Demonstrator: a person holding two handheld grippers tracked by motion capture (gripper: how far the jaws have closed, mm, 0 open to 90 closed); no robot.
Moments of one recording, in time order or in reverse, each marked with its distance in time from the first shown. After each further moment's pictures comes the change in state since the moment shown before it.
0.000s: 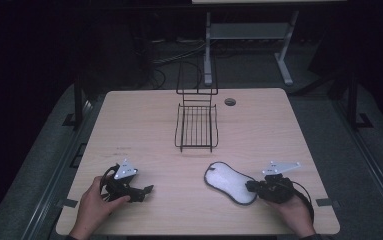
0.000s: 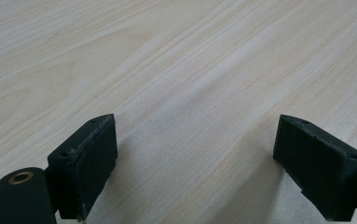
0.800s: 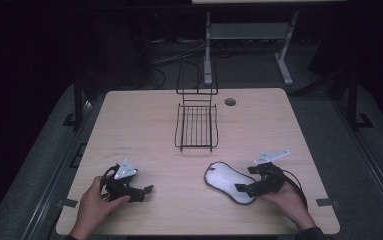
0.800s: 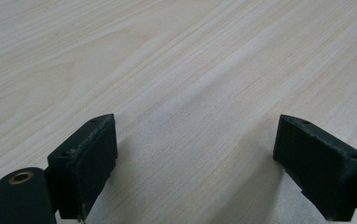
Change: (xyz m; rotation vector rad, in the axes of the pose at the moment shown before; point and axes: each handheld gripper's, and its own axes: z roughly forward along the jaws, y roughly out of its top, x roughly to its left) left arm 0.000 0.000 0.000 0.000 0.000 -0.003; right arm -0.011 0.027 0.025 0.043 0.068 -0.021
